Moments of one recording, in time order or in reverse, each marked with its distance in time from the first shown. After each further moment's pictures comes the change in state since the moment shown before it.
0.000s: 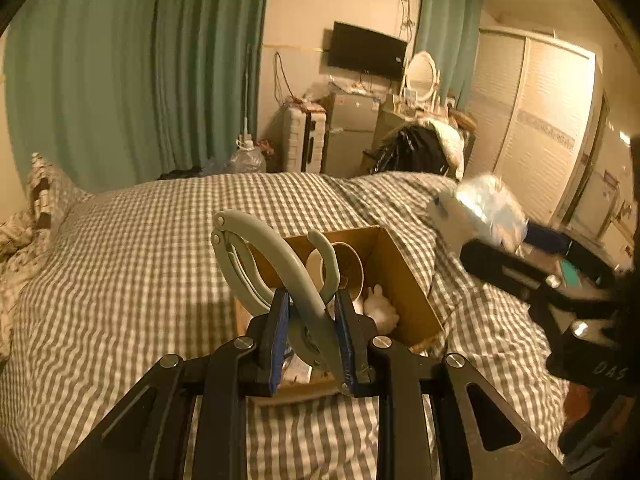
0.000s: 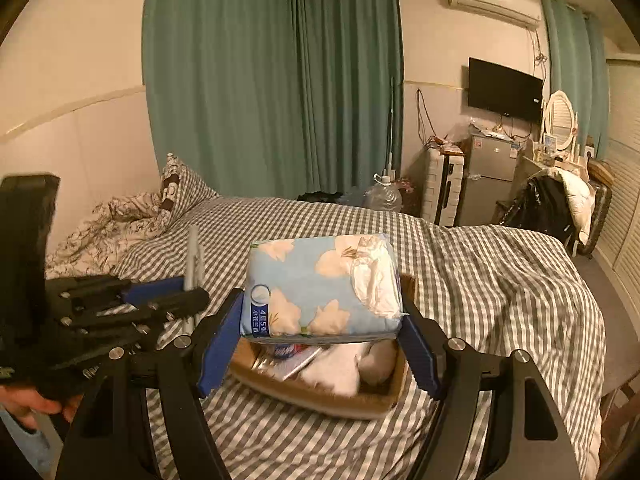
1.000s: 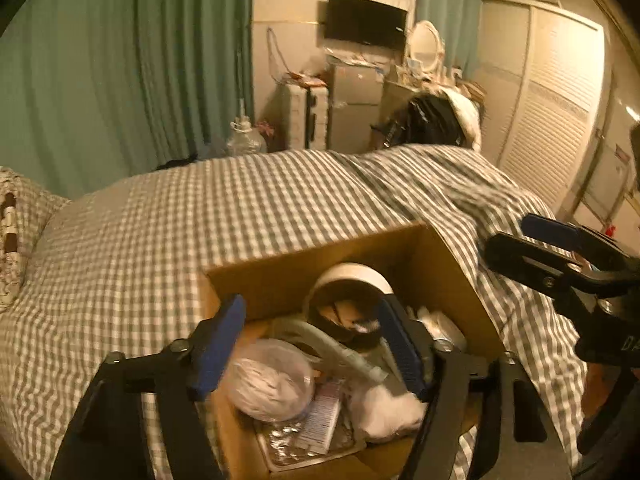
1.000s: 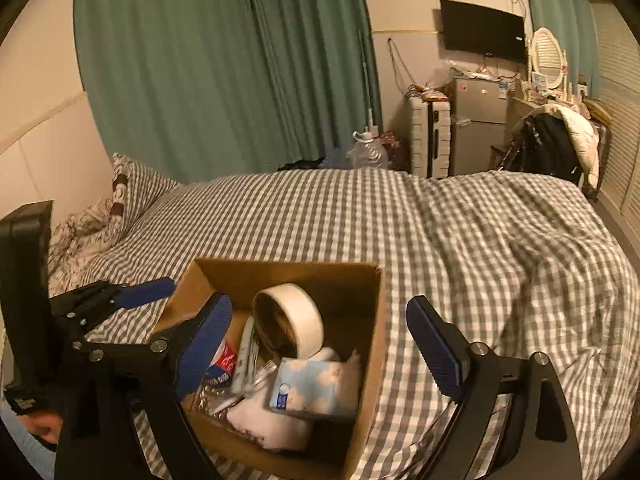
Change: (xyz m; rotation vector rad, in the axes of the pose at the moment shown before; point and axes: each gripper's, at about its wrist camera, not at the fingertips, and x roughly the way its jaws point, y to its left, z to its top) left arm 0.110 0.000 0.023 0.044 0.053 0.052; right arm 0.108 -0.080 -0.006 0.162 0.106 -0.021
